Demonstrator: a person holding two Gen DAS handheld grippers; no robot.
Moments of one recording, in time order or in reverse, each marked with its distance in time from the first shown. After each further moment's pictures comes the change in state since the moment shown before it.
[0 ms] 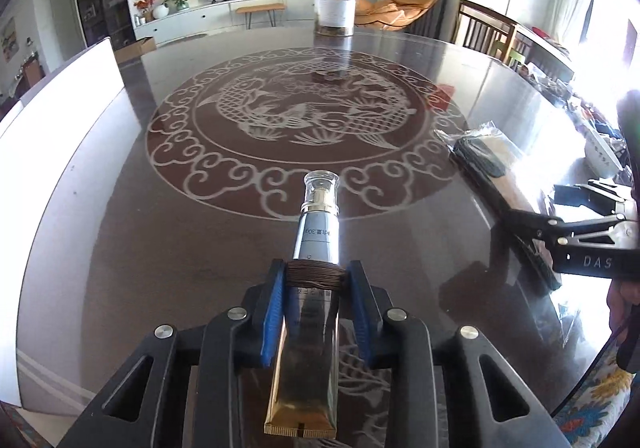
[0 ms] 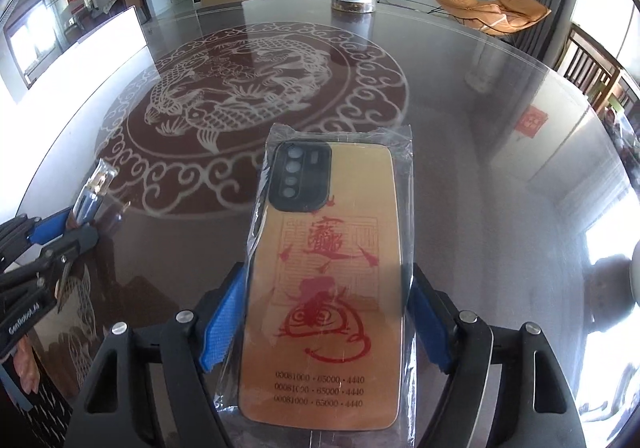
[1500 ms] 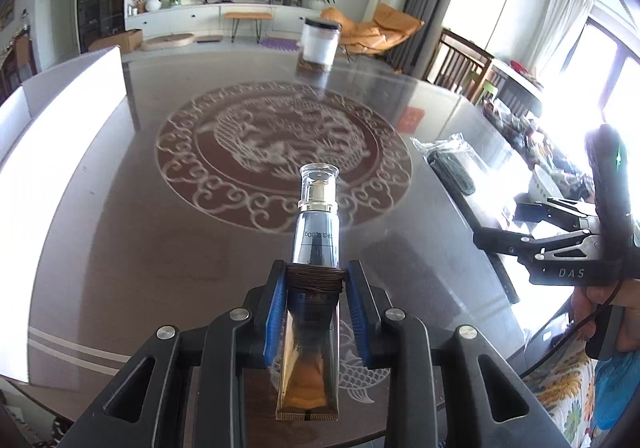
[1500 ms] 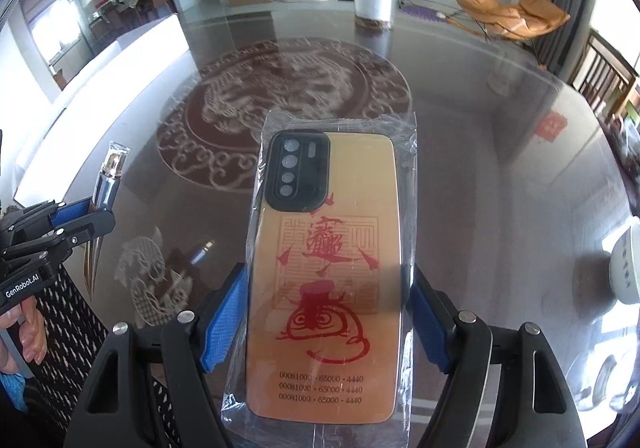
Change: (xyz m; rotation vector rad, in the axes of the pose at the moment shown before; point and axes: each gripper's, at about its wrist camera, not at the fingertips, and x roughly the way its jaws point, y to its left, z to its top) left arm -0.091 0.013 0.006 -0.086 -0.060 -0.139; right arm -0.094 0.007 -0.006 -0.076 -0.006 0.104
